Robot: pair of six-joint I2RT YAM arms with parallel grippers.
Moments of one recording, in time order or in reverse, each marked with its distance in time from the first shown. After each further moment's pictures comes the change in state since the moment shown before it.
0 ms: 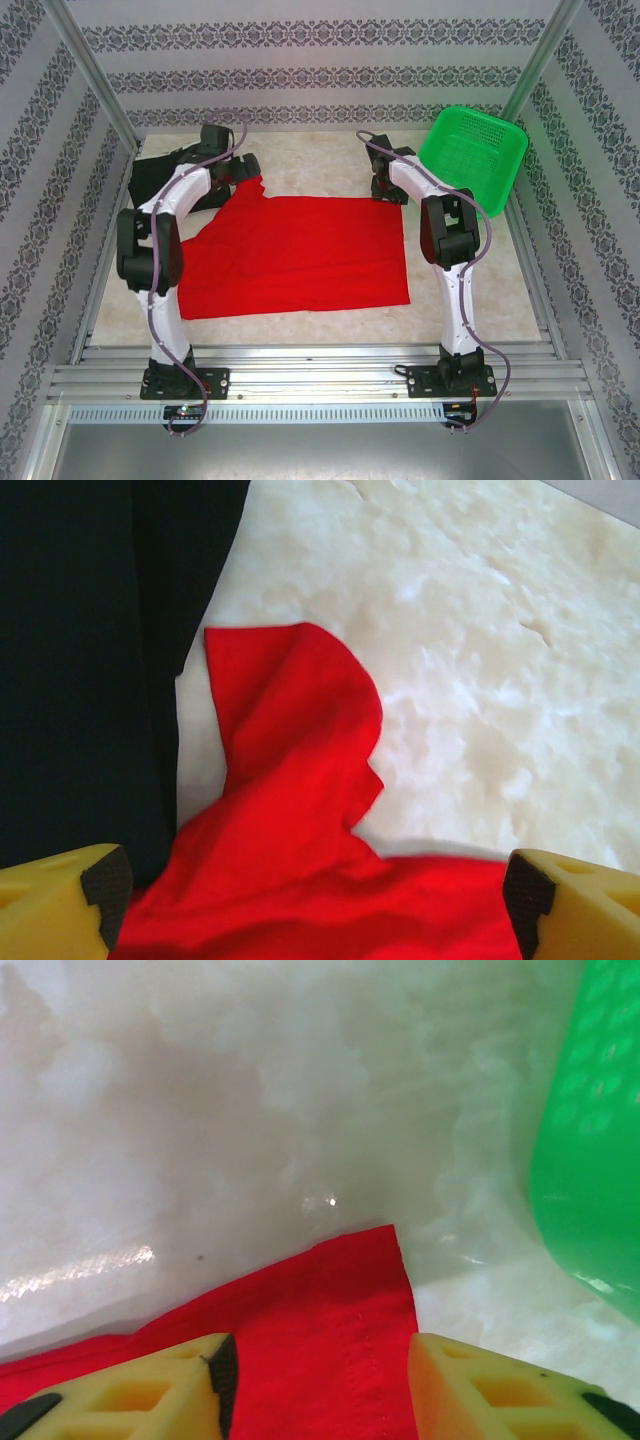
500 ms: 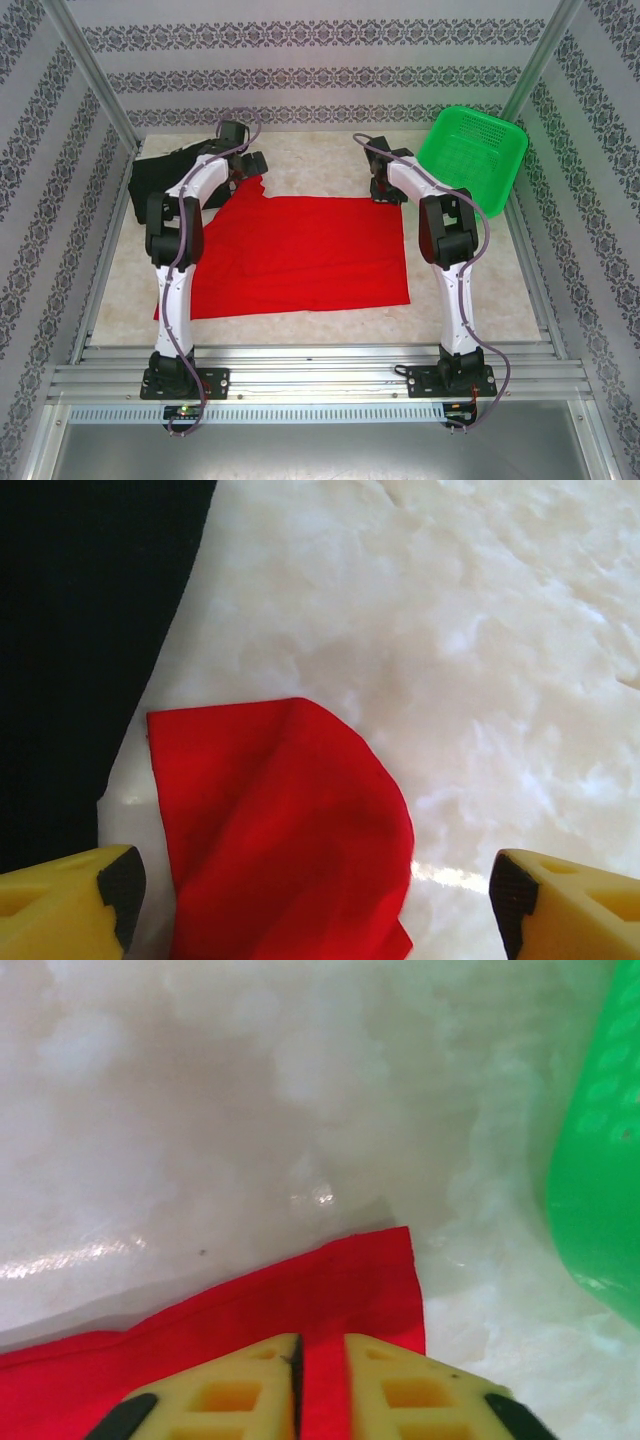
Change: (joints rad) left arm -0.018 0.302 0.306 -0.061 -0.065 -0.011; right arm 0.014 0.011 0.000 0.002 0.010 -0.045
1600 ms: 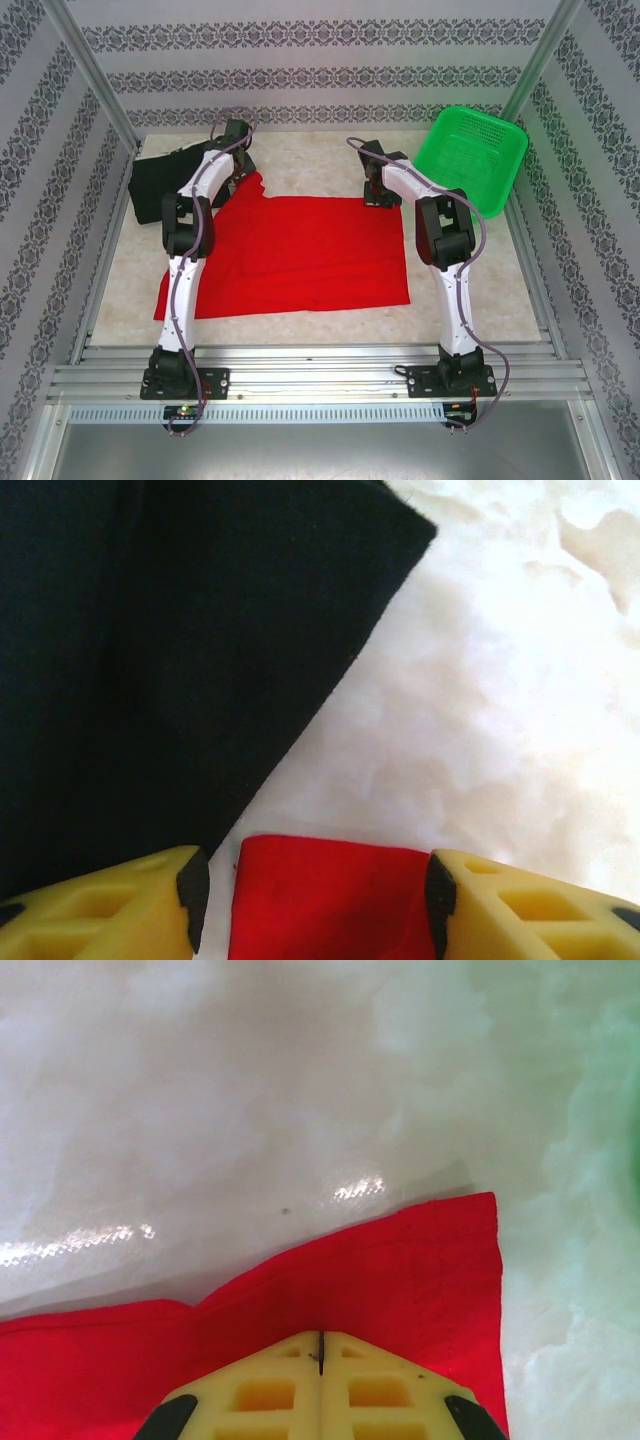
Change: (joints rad) left arm 0.022 0.275 0.378 -0.203 -0.174 -0.170; right arm 0.028 -0.002 -0.031 0.025 -0.034 0.000
